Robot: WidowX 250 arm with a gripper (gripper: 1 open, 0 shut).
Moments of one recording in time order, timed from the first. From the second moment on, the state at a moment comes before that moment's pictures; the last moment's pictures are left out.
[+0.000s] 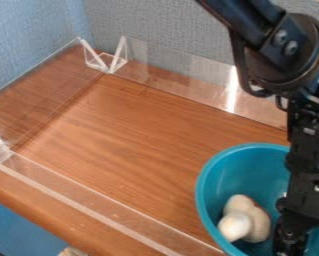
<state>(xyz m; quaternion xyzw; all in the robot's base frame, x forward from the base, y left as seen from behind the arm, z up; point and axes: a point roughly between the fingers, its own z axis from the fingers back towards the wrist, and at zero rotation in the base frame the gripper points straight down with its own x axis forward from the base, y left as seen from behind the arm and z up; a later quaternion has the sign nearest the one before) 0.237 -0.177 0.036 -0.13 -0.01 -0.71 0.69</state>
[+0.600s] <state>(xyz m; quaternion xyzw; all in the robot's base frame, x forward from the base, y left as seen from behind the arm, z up) 0.234 -0.181 0.050 -0.15 0.00 -0.72 0.68</state>
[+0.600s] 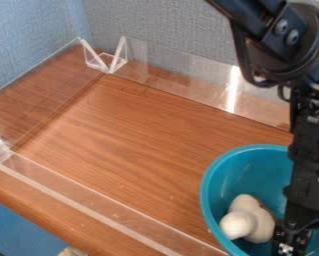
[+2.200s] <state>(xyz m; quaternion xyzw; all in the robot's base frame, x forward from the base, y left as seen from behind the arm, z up) 0.242 -0.156 0.055 -0.15 -0.03 -0.66 0.74</state>
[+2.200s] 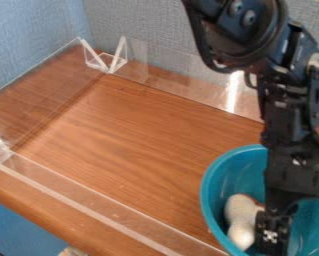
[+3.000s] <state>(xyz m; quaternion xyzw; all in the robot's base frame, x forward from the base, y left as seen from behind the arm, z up) 0.270 -0.182 0.051 -0.14 -0.05 -0.60 0.78</state>
